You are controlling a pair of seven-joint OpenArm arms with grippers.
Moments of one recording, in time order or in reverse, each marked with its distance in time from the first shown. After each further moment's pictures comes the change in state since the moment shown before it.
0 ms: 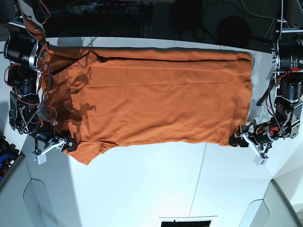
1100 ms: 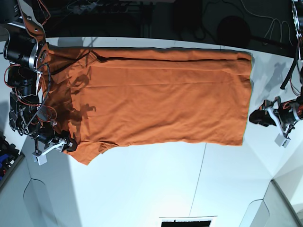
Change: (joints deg) left arm 19.6 -13.0 -3.7 26.1 -16.1 -1.2 12.8; right arm 0.6 0.0 0.0 0.0 -1.5 0.0 0.2
